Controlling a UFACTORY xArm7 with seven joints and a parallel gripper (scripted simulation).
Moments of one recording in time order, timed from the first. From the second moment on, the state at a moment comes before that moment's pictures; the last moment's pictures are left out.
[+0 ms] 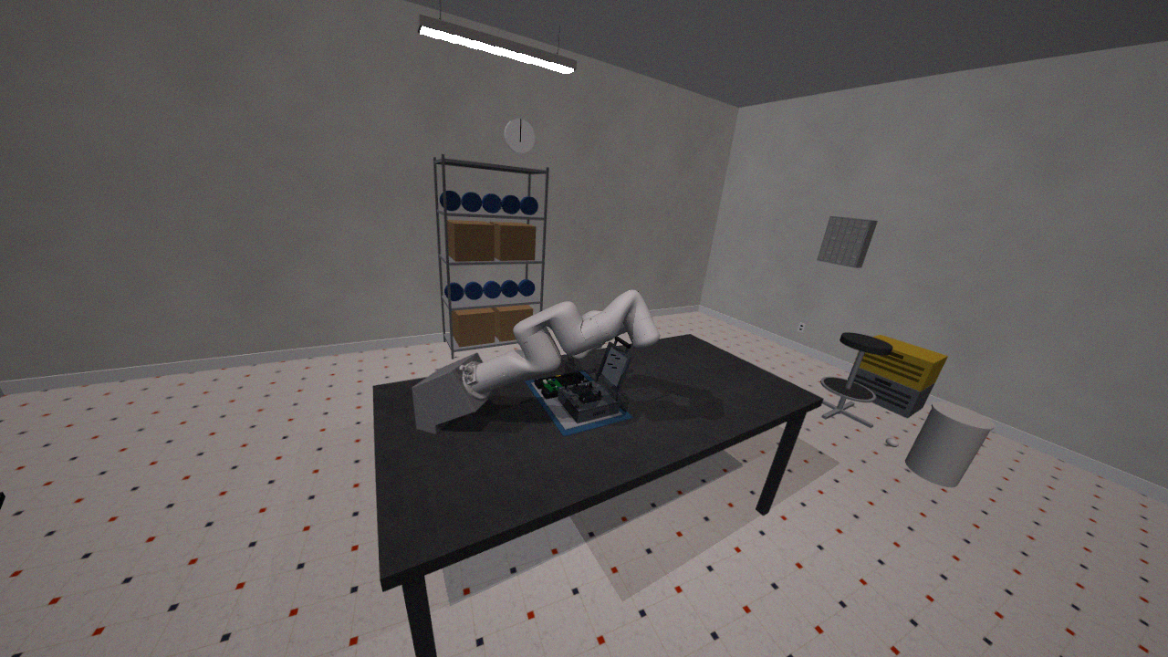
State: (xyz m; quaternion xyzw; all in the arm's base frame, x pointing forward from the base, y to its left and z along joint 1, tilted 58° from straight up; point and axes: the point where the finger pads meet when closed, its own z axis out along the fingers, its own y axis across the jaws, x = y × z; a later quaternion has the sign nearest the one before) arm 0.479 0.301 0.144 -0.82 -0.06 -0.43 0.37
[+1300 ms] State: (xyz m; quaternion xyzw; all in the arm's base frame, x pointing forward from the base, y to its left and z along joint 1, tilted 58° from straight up) arm 0.422 0.307 0.078 -0.89 -0.19 -0.33 0.23
